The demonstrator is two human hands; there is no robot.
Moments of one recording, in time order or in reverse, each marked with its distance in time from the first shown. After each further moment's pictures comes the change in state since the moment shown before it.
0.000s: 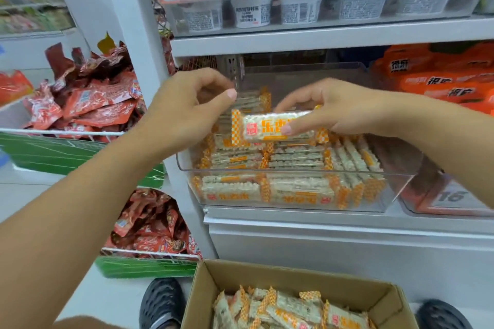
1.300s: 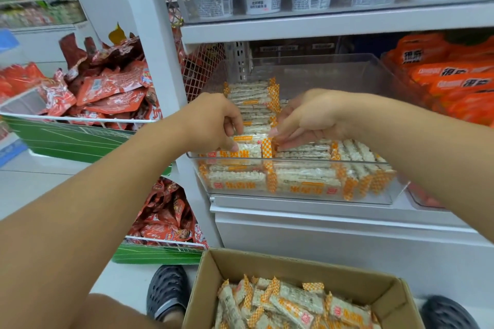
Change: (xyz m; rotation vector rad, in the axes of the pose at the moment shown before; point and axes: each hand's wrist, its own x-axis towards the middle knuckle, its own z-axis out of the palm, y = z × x) left_hand 0.005 -0.021 0.015 0.382 -0.454 -0.056; right_hand 0.032 -0.006 0.041 0.539 -0.036 0.394
